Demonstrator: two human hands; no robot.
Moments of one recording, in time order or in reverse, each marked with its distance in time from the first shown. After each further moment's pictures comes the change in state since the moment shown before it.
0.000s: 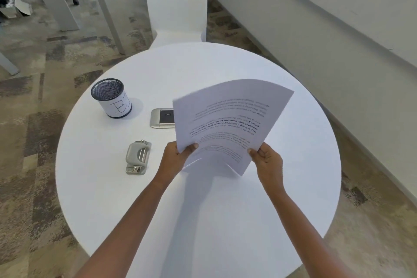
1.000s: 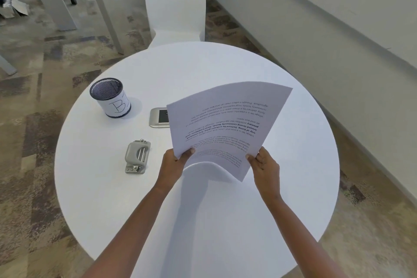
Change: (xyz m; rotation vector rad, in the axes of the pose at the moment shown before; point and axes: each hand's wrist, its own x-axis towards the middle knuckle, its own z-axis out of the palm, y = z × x) left_hand -0.008 -0.020 0.000 0.046 0.022 -0.020; right_hand -0.016 0.009 0.002 -0.073 0.004 0.050
